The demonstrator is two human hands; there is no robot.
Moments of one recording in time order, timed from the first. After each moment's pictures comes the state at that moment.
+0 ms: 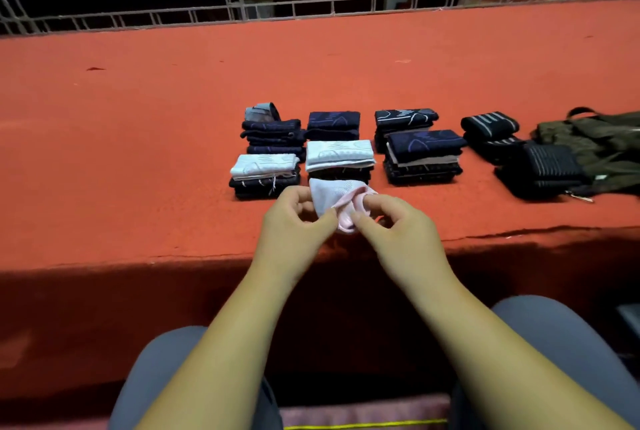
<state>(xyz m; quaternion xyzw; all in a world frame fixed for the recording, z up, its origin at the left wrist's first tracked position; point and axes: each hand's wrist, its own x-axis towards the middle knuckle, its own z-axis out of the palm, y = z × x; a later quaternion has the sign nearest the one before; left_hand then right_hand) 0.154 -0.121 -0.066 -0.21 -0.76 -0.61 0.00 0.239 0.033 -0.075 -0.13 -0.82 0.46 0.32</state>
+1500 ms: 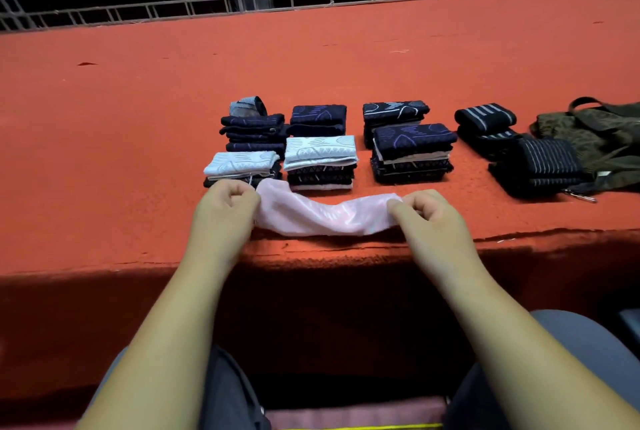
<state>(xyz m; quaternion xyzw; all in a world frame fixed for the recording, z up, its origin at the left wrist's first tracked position) 0.102 -0.139 -0.064 -0.09 -0.81 -0.58 0.05 0.248 0.106 -0.084 -0.21 -0.79 0.49 0.29</state>
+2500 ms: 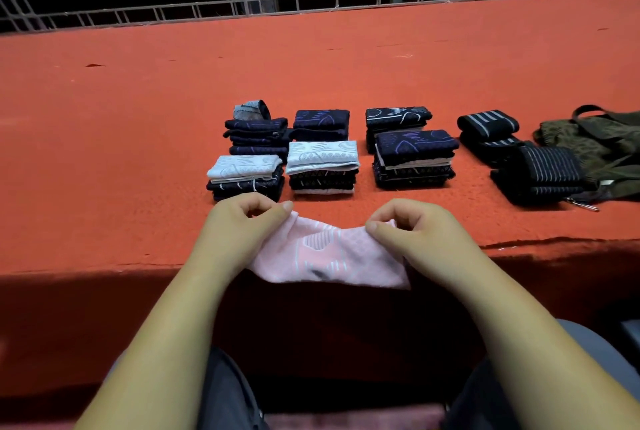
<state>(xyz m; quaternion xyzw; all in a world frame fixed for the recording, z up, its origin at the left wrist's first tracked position) 0.118 -0.141 -0.059 -0.20 -0.83 -0.52 0.00 0.257 0.109 -0.063 -0.09 -0.86 0.49 0.15</state>
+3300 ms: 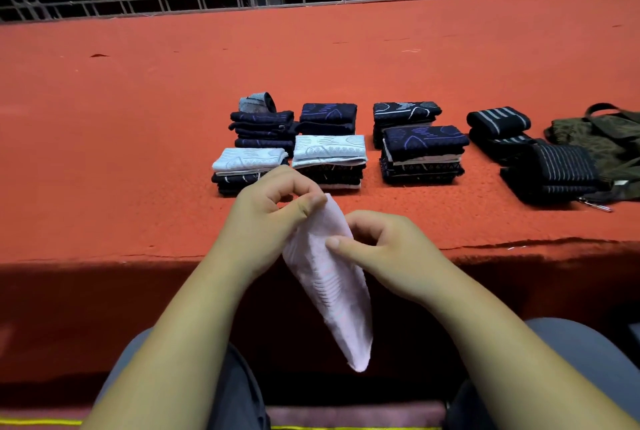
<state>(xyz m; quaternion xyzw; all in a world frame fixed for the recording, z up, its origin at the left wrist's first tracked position) 0.140 -0.125 -0.041 -0.38 -0.75 -0.54 0.03 0.243 0.071 -0.072 0.03 -0.86 0.50 0.09</state>
